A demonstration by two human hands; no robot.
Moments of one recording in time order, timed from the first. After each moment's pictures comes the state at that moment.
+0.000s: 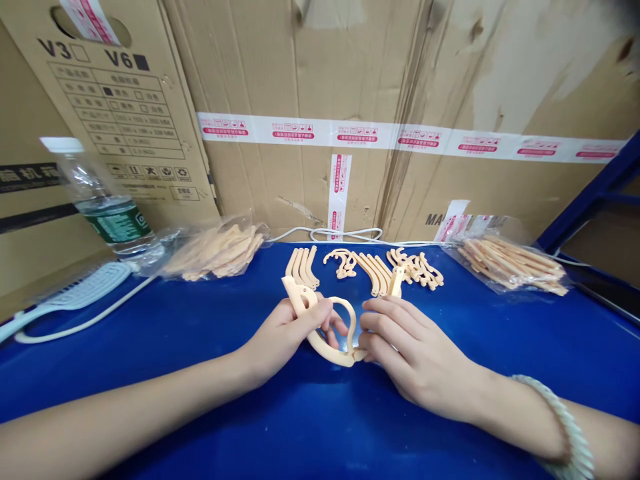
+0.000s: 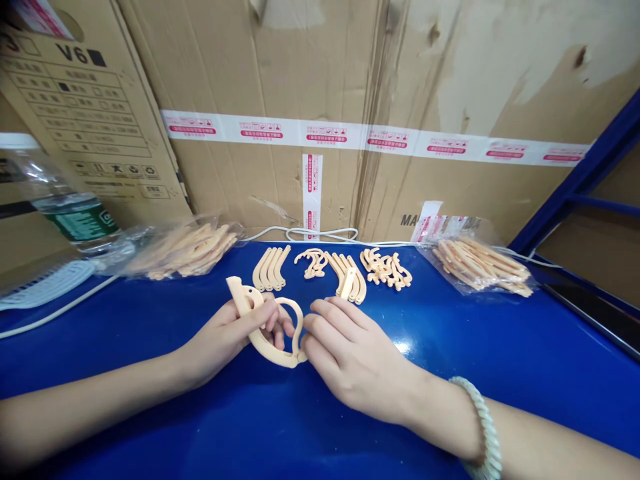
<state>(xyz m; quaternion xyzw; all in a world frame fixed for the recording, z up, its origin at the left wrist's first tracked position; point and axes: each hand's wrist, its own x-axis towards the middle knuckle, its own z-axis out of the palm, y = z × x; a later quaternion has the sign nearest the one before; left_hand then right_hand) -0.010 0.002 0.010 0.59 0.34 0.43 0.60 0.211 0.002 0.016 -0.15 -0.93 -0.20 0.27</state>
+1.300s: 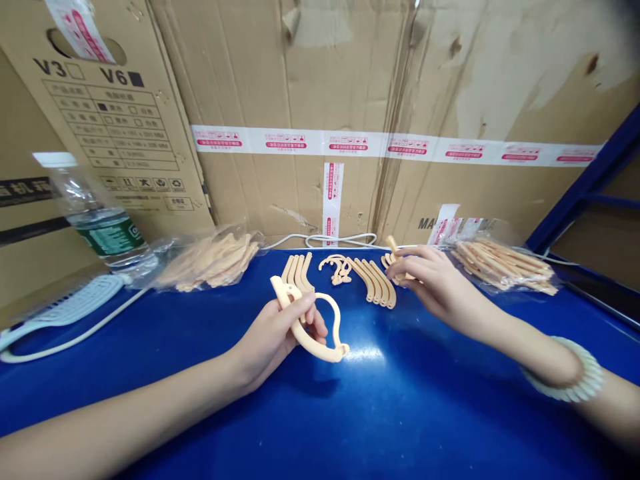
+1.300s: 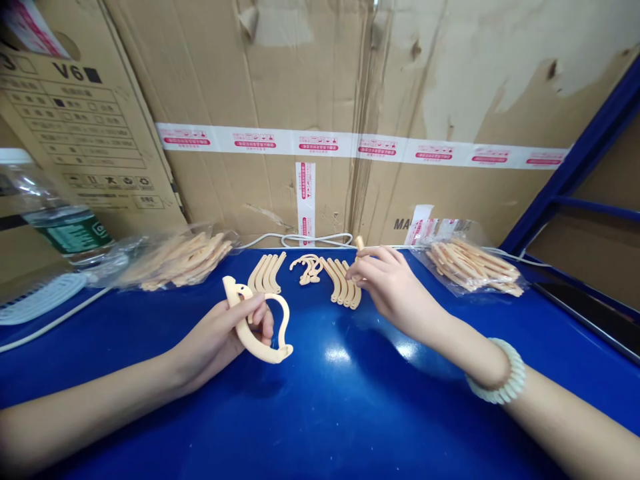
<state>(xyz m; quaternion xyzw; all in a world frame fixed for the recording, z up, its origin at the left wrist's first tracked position) -0.008 0.007 0.019 0.45 0.37 0.47 0.66 0.269 0.064 0.049 -0.31 -0.91 -0.09 0.27</state>
